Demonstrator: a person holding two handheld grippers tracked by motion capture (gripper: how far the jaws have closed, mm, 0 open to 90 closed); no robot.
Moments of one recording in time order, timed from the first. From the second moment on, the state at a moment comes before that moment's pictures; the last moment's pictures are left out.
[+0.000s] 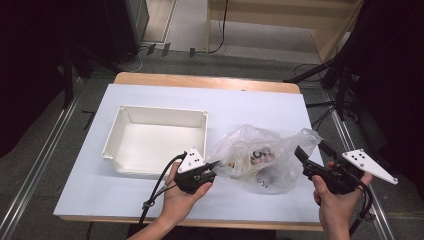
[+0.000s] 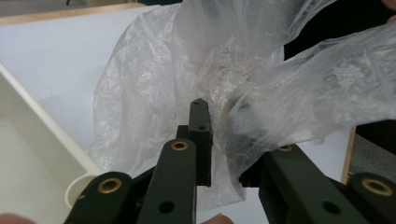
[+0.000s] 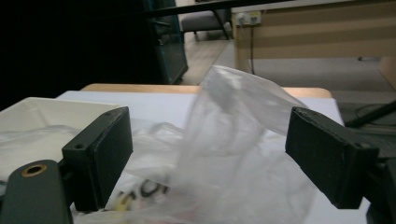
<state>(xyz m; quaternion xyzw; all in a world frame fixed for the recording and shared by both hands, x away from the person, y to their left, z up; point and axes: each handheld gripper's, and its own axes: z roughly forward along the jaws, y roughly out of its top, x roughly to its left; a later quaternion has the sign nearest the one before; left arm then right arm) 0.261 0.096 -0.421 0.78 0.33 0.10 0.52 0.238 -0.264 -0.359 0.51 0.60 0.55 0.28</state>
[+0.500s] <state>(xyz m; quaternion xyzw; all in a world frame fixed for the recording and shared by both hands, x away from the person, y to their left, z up) 0.262 0.085 -0.458 0.80 0.37 0.09 0.47 0.270 -0.239 -0.425 0.53 0.66 0.49 0.22</state>
